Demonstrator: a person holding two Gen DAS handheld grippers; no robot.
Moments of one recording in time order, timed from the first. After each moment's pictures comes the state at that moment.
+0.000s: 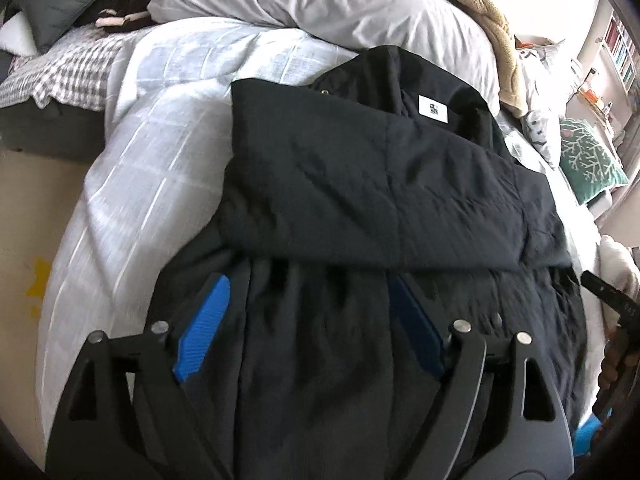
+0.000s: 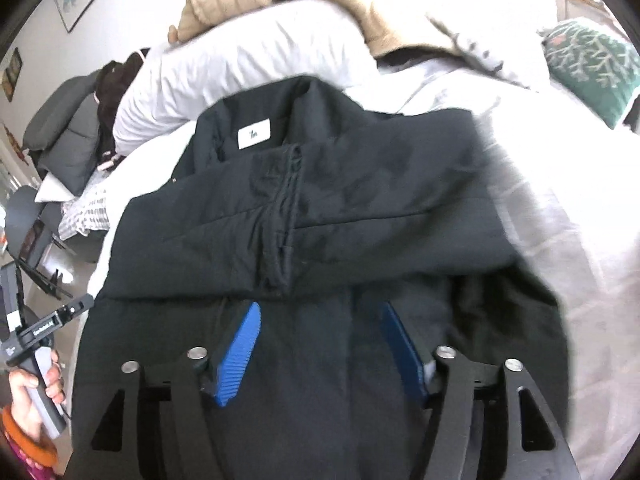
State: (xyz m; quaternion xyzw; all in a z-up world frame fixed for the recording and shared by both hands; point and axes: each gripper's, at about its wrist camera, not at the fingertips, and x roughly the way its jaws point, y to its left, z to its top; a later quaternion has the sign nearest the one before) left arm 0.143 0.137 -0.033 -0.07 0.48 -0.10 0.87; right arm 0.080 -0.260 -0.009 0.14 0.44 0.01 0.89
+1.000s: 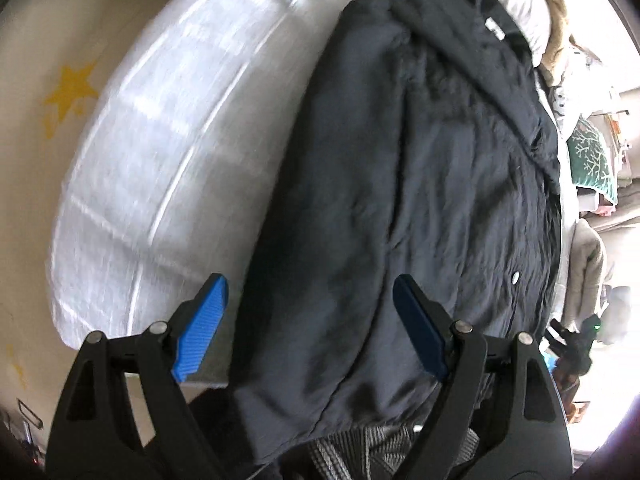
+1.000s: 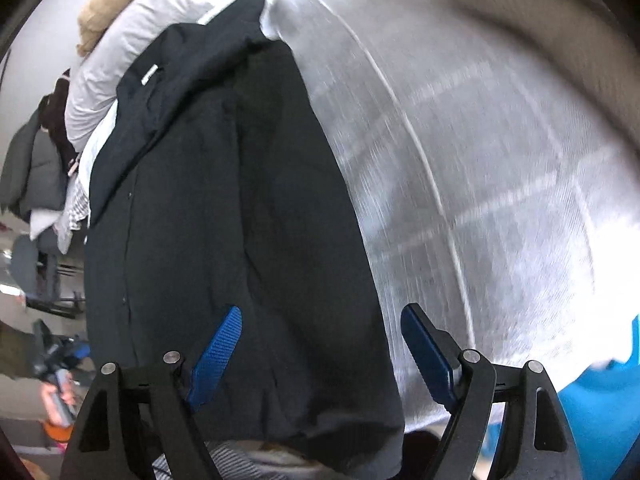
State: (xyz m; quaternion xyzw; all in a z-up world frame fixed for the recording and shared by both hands) left arm 0.000 0.258 -0.087 -0.18 0.67 -0.08 0.72; right arm -0.138 -0.390 -0.074 0.29 0.58 -0.03 0.76
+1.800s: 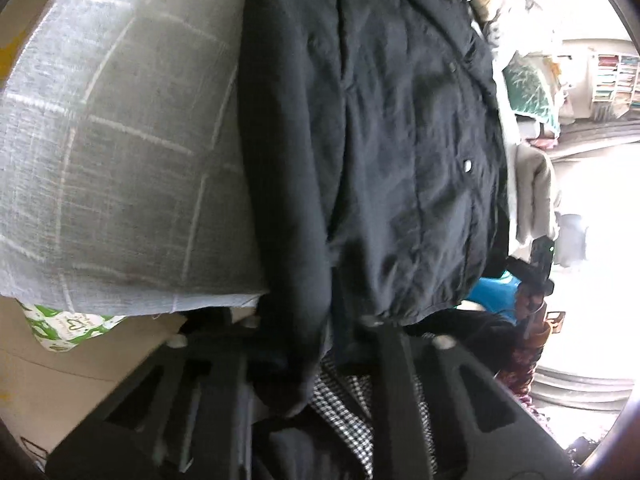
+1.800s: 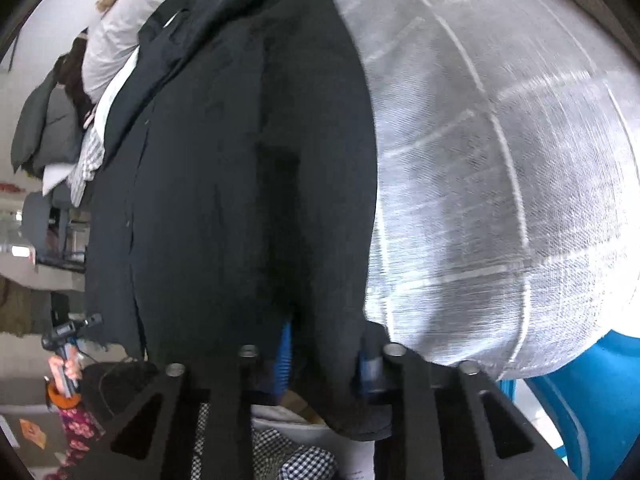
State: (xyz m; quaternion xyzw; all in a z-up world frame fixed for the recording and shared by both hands) left arm -0.052 0.251 -0.090 -0.20 0.68 -0.24 0.66; right arm -0.171 -0.351 -0.090 0.26 0.62 0.04 0.74
